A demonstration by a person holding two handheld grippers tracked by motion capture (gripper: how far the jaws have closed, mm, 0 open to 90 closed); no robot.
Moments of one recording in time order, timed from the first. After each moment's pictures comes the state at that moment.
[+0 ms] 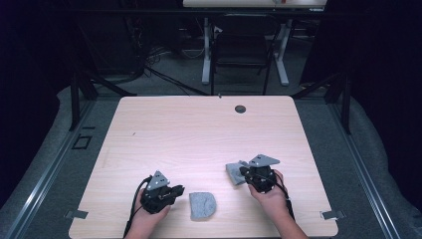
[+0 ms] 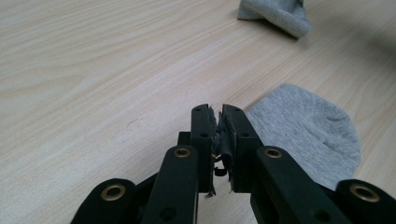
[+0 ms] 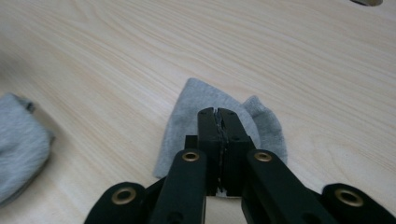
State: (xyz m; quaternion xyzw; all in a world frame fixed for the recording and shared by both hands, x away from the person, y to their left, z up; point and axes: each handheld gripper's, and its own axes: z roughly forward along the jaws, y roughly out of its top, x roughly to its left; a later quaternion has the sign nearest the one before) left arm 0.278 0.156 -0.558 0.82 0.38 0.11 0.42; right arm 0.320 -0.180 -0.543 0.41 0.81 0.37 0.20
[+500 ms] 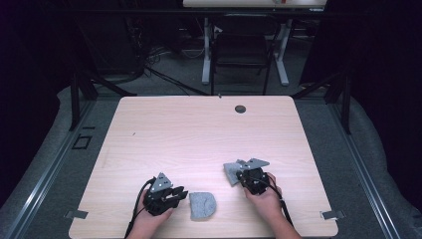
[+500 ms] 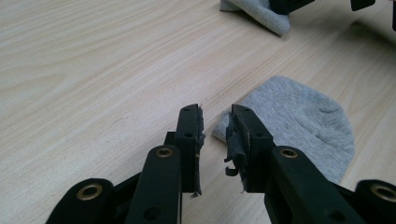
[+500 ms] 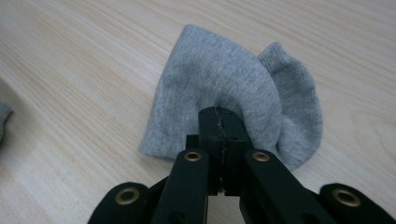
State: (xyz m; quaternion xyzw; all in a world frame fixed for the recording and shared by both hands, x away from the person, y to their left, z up) left arm 0.276 0.150 -0.562 0.82 0.36 0.11 0.42; right arm 0.327 -0.168 -0.574 0.41 0.83 0.34 0.18
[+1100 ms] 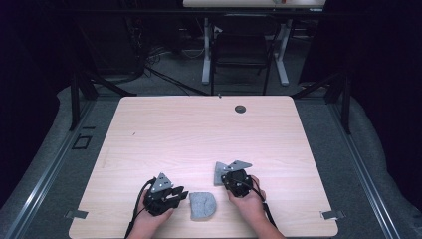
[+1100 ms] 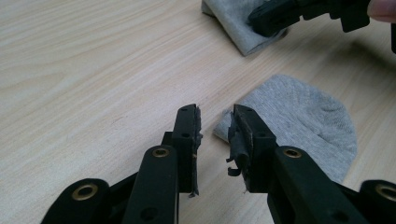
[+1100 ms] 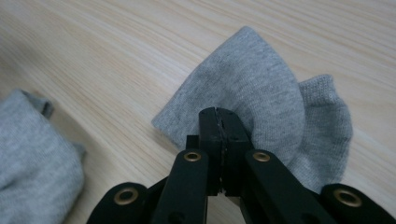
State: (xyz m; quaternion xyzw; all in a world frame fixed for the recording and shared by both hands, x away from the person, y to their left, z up) left arm 0.276 0.150 -0.562 0.83 0.36 0.11 0.42; right arm 0.321 -0.117 -0.574 0.43 0.82 0.34 0.16
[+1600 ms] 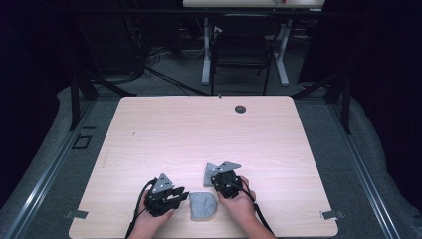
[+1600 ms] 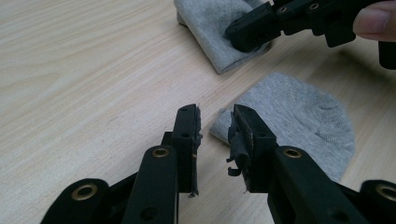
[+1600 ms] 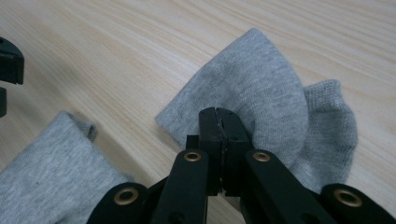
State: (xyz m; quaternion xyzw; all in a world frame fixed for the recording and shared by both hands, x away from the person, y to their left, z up) left arm 0.274 0.147 -0.563 0.83 0.37 0.11 0.42; right arm 0.320 -0.089 -0.576 0.41 0.83 0.35 0.15
